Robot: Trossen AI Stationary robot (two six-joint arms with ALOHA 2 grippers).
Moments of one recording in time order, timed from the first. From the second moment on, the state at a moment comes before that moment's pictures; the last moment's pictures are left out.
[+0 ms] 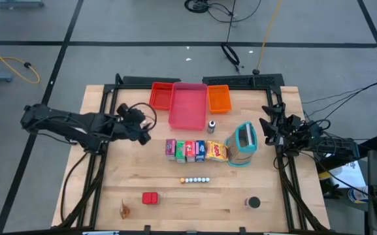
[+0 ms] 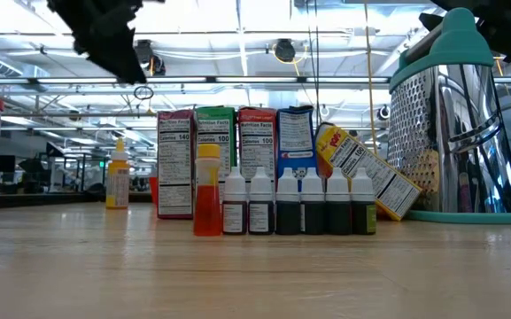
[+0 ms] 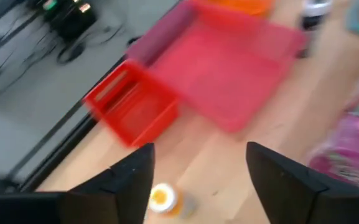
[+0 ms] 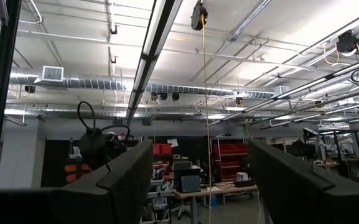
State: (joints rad) left arm -0.12 1.06 0.93 -0.86 -0.71 -0.52; right arm -0.11 0.02 0.01 0.62 0.18 -0.08
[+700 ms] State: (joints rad) left arm -0.09 1.06 0.66 -0.76 -0.80 -0.87; right arm -0.11 0.02 0.01 0.62 0.18 -0.08
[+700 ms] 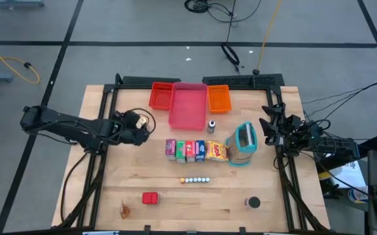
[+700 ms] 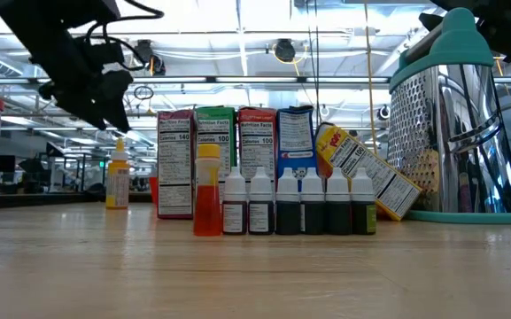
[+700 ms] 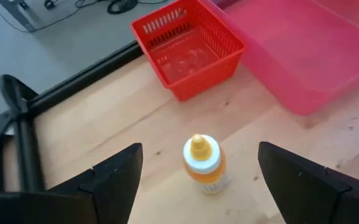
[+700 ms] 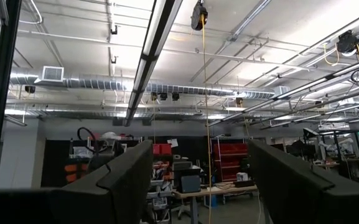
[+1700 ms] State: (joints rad) left arm 0.04 1.06 0.34 -0.20 -0.81 -0.73; right arm -0.11 0.02 0.01 0.62 0.18 -0.08
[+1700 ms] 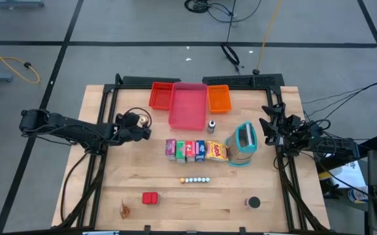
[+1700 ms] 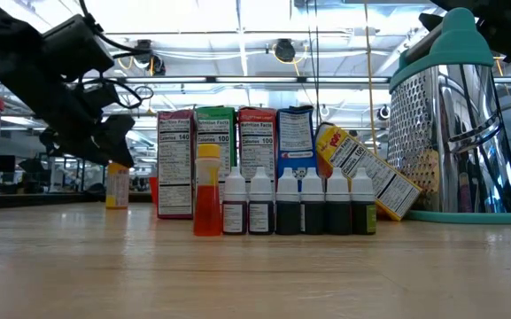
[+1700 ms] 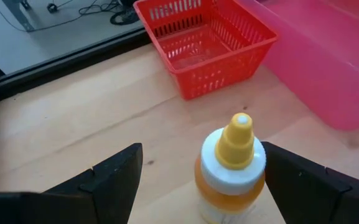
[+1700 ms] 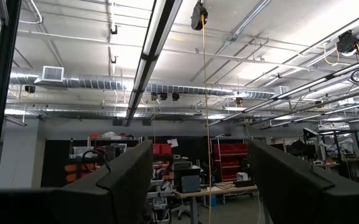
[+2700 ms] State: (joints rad) left arm 0.07 1.06 0.39 -0.08 -0.68 -0.57; right arm -0.11 0.02 0.01 0.59 0.18 -0.07
